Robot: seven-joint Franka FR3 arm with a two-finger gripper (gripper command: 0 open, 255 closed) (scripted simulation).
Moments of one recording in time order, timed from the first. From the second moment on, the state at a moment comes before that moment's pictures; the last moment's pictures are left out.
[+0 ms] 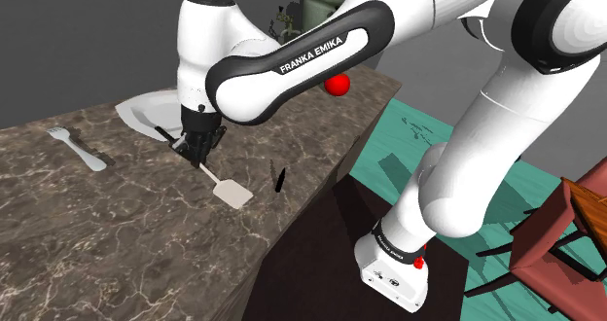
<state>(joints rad) 0.24 0.04 0.32 -2.26 -0.06 2.35 0.48</state>
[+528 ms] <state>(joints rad) 0.24 0.04 0.32 -2.26 -0.06 2.36 0.48</state>
